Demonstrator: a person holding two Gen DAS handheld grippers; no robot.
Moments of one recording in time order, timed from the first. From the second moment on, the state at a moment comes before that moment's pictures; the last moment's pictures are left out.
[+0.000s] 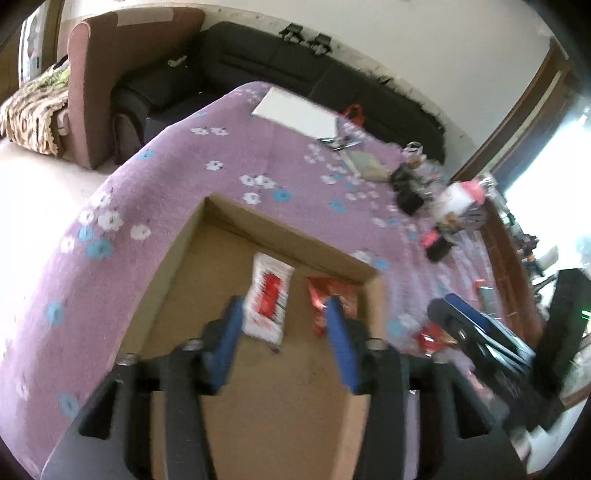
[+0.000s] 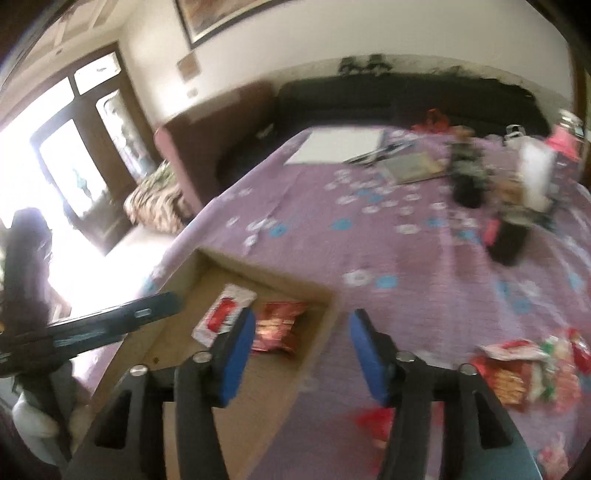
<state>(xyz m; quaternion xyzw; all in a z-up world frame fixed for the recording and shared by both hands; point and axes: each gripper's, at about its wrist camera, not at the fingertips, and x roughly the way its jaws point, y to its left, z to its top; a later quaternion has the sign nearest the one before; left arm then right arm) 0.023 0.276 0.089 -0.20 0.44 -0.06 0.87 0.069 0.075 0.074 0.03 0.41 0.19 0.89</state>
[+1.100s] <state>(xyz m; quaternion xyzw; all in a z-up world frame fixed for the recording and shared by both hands) -0.042 0.154 0.081 -0.15 0.46 -0.18 0.86 -0.030 -0.030 0.011 0.08 0.49 0.17 0.85</state>
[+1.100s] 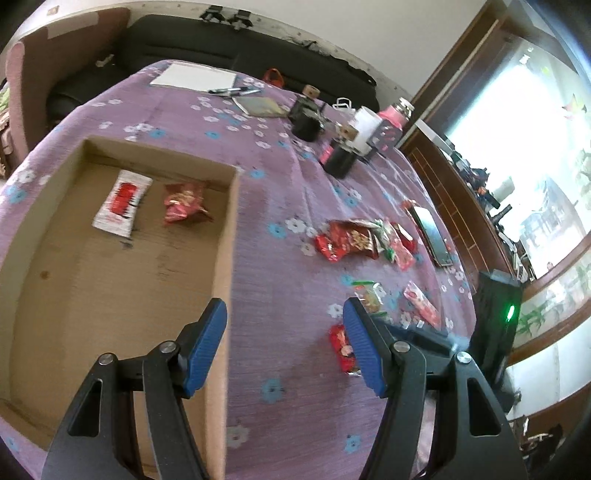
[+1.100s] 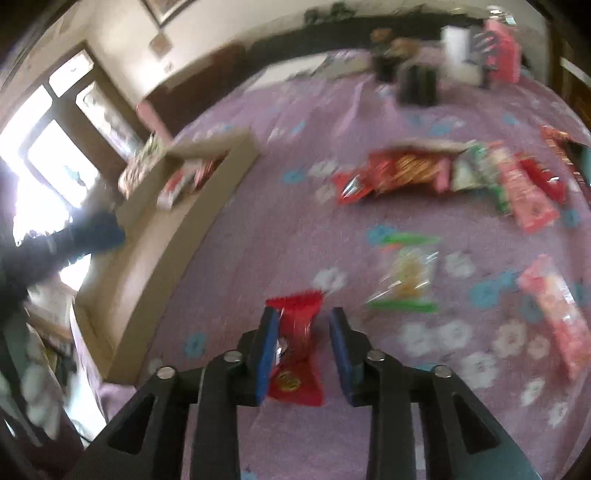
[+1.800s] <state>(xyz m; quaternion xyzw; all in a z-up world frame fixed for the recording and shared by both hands) -0.060 0.154 0.072 -0.15 0.48 -0.17 0.85 0.072 -0.012 -0.005 0.04 0.48 0.08 0.87</state>
